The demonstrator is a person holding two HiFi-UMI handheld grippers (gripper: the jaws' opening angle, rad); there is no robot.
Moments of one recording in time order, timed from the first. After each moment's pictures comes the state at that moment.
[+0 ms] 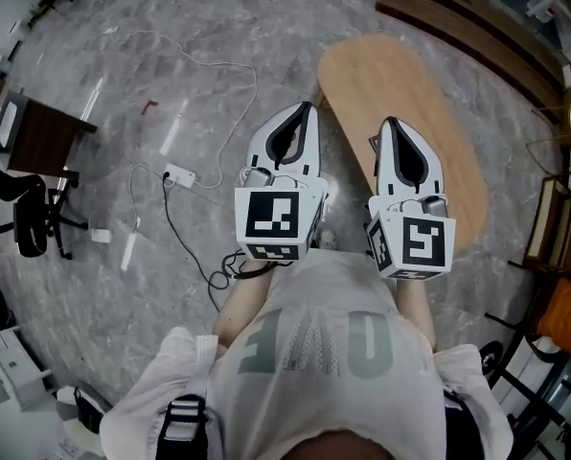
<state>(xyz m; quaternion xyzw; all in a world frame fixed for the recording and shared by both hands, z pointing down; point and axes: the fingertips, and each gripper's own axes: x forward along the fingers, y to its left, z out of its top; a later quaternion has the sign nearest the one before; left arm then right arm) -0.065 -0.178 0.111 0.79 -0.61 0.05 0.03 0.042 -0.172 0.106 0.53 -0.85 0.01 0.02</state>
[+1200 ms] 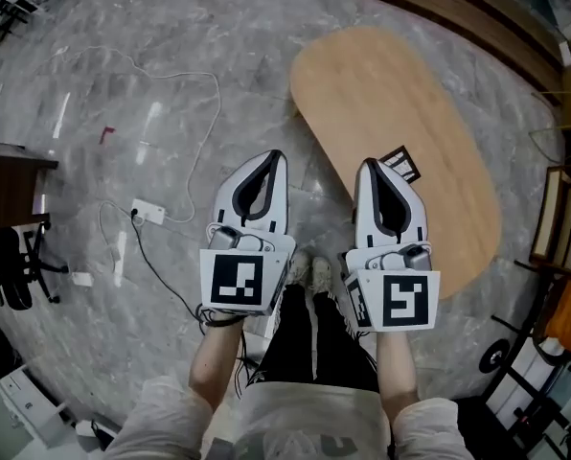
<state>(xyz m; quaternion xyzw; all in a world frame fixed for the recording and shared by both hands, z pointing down) -0.086 -0.317 0.282 0.82 -0.56 0.07 0.07 0.021 -0.306 0.264 0.55 -0.83 0.07 0.04</state>
